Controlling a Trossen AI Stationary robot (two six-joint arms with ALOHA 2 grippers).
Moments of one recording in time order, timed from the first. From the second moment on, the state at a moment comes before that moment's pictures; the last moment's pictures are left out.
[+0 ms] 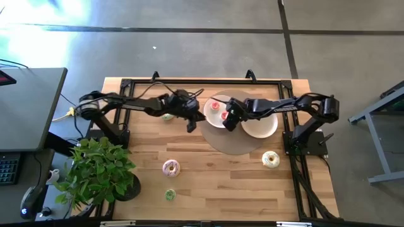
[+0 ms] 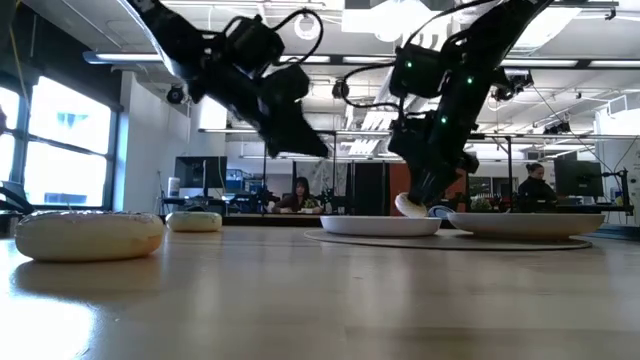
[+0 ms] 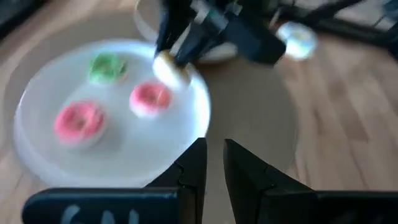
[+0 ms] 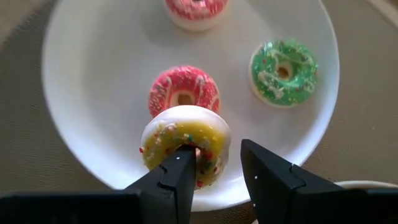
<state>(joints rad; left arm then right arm) 0.31 1.63 0.90 0.22 0.29 -0.05 -0.29 1.59 0.87 -0.38 0.23 0.44</state>
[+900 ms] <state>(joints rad) 0.30 1.81 0.97 0.25 -0.01 0.00 -0.27 1.72 0.87 0.13 0.15 0.42</state>
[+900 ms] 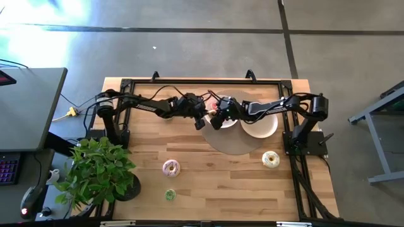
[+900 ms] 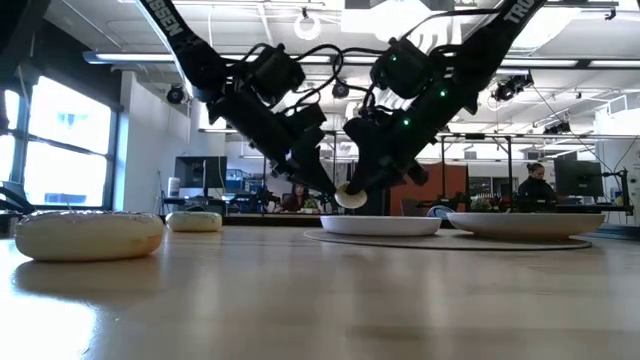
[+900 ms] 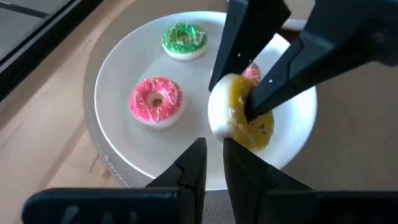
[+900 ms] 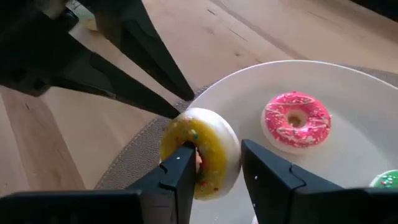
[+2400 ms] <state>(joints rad) 0.30 1.45 0.97 -0.09 0.12 -0.01 0.18 1.31 0.82 -0.97 0.02 0.76</state>
